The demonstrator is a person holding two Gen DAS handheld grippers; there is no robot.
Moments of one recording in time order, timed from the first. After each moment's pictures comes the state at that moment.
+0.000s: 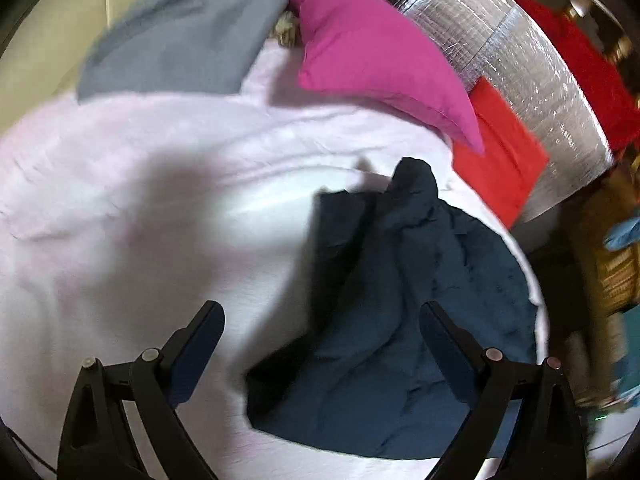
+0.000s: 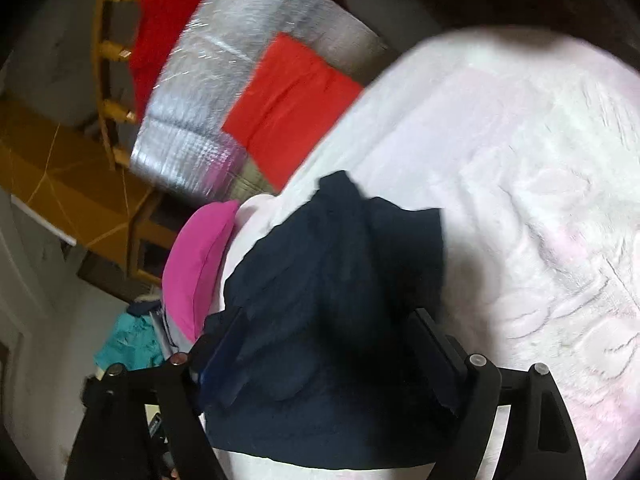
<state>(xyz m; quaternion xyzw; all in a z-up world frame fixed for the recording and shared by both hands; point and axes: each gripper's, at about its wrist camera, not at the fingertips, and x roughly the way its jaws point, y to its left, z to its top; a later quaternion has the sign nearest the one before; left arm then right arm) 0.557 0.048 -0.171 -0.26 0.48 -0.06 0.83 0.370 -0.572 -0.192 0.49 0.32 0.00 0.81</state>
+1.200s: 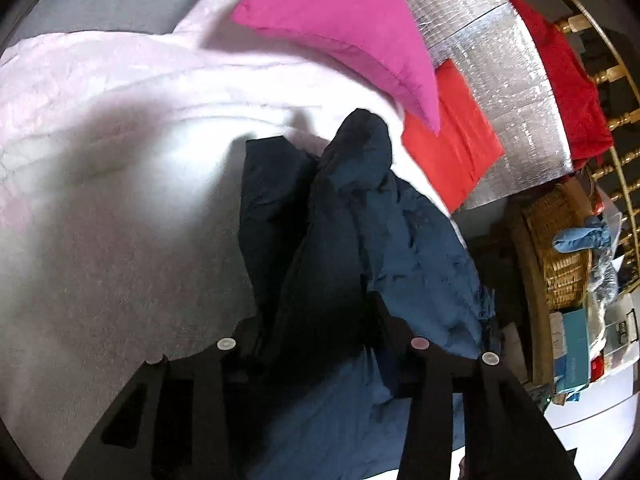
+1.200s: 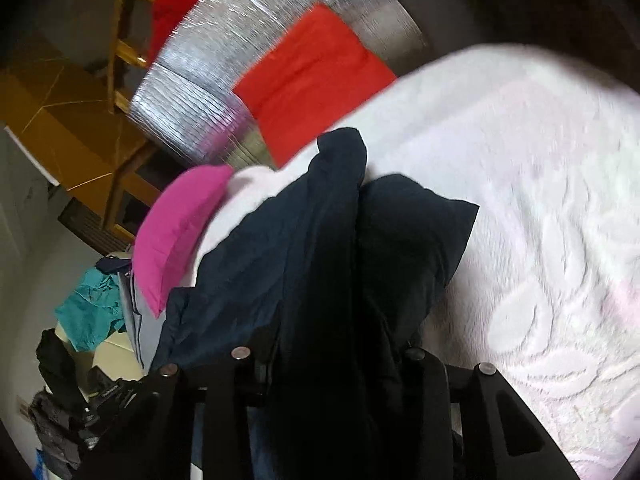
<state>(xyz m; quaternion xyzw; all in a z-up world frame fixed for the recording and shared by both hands) 0.576 0.004 -0.197 -0.33 0.51 -0.16 0.78 0.434 -0.513 -0.194 0.36 0.33 -0.01 0.87</state>
